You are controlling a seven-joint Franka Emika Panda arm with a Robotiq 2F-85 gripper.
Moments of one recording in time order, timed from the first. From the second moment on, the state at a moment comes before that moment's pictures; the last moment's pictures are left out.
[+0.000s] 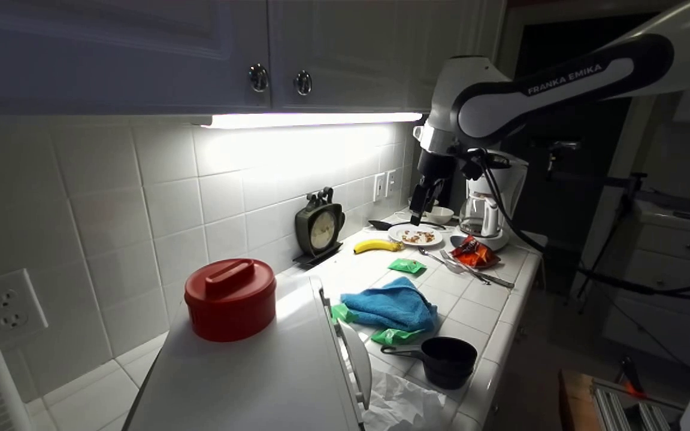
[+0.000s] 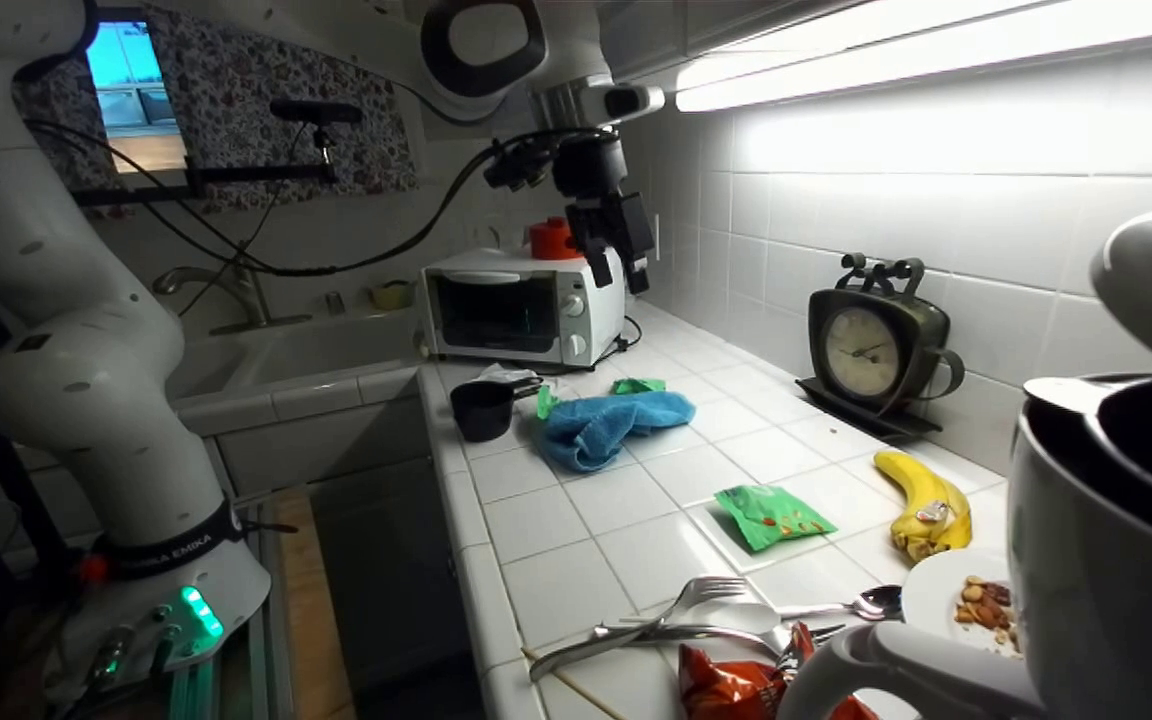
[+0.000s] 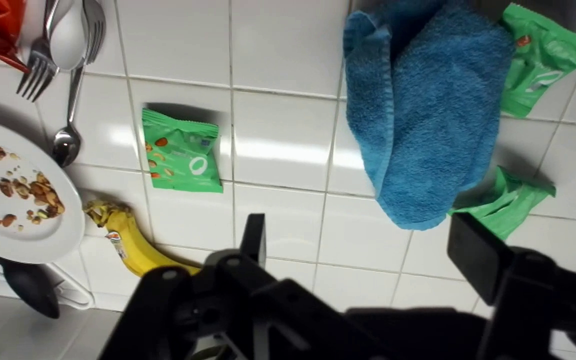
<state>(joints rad) -0.16 -0.19 -0.16 -2.14 -0.15 2.16 -0.13</state>
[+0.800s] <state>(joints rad) -0.24 -0.10 -0.31 -2.38 -0.16 2.64 -0.28</state>
